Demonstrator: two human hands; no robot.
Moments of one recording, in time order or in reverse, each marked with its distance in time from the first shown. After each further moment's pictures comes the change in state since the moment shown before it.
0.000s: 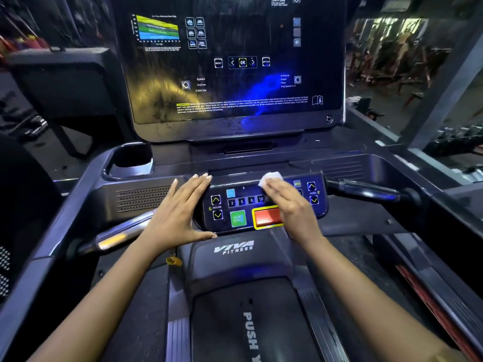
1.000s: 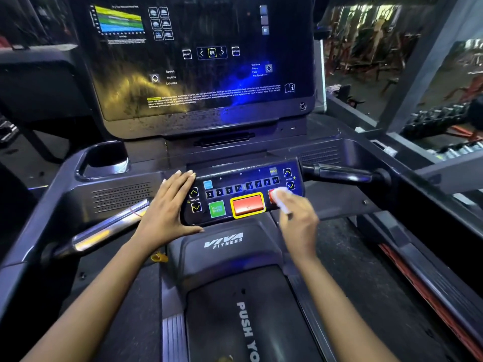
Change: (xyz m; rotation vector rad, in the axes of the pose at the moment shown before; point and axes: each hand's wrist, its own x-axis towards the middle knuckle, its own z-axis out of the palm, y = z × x) left_hand 0.004 0.013 0.021 -0.093 0.038 -0.009; right_hand -0.055 -0.011 -0.025 0.071 0.323 0.441
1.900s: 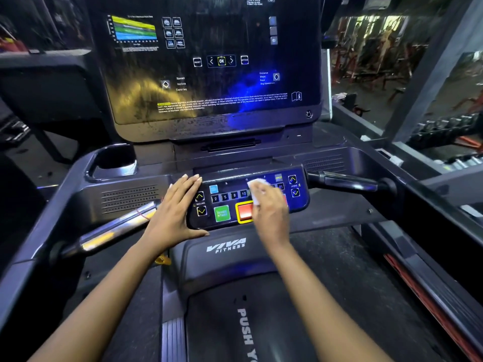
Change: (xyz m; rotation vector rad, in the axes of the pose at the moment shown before) left_hand 0.000 0.000 0.003 -0.069 0.040 0.000; right_hand 0.020 -0.041 0.043 -0.100 -0.122 -0.071
